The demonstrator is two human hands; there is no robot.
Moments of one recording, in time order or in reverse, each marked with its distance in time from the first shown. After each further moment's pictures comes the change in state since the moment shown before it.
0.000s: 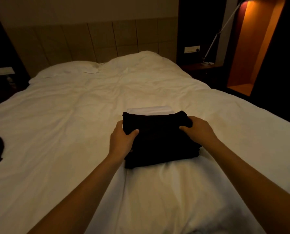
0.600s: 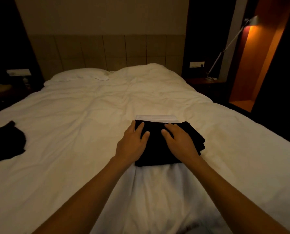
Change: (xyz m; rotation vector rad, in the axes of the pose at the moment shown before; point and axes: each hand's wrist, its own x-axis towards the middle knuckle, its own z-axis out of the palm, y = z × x) left_hand -0.047 0.034 -0.042 0.529 -0.147 0.221; right_hand -0.085 -0.092 0.009 0.179 0.080 -0.258
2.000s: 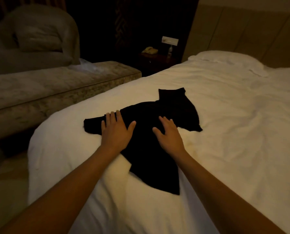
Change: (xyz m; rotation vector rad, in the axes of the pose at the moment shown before) left_hand -0.199 -0.596 -0.237 0.227 0.402 -0.830; right_hand -0.035 -0.448 0.519 0.161 -0.588 -0.491
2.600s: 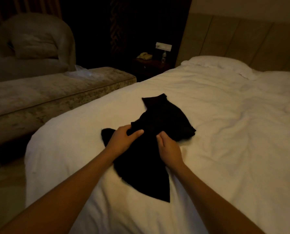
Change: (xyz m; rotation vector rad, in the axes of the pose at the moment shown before) left_hand -0.020 0.030 -0.007 -0.639 -0.180 0.139; right_hand -0.039 0.013 -0.014 0.050 0.070 -0.030
